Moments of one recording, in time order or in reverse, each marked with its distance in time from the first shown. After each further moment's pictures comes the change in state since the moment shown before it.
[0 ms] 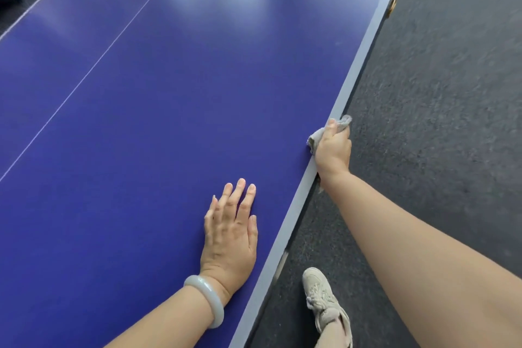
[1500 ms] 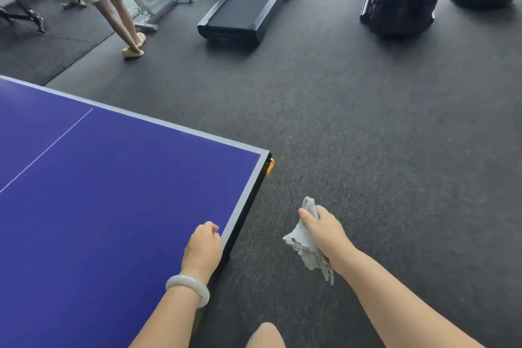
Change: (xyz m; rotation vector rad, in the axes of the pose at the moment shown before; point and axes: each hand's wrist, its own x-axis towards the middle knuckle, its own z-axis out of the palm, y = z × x) left_hand 0.306 0.225 -0.073 -0.361 -0.209 -0.360; right_hand 0.183 -0.205 -0.249 -0.384 -0.321 0.071
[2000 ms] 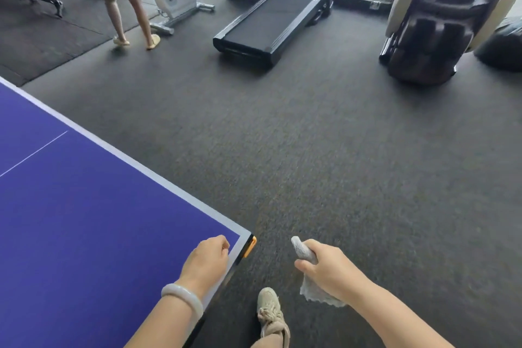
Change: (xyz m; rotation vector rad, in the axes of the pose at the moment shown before) left_hand 0.160 0.134 -0.014 0.007 -0.075 0.088; right_hand 0.152 -0.107 -0.106 -0.663 -0.236 -0.223
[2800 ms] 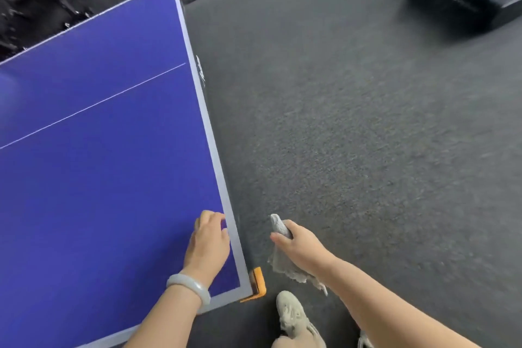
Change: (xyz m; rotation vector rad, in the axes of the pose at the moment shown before) left_hand 0.096 0.026 -0.009 -0.086 0.365 -0.746; right_hand 0.276 -0.089 -0.019 -0.035 -0.681 -0.358
